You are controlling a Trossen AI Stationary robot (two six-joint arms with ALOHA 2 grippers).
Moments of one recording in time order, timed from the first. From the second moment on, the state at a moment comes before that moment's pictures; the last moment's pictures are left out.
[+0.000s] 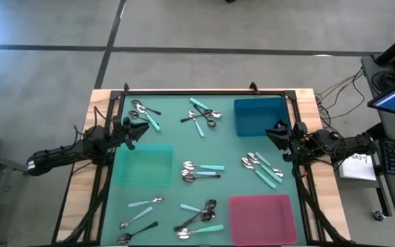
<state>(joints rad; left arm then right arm) 0.25 0.02 0.01 0.11 -0.17 -0.56 0.12 0.05 0.01 0.42 0.26 0.33</state>
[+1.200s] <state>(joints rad) 0.25 0.02 0.01 0.11 -0.17 -0.56 0.12 0.05 0.01 0.42 0.26 0.33</state>
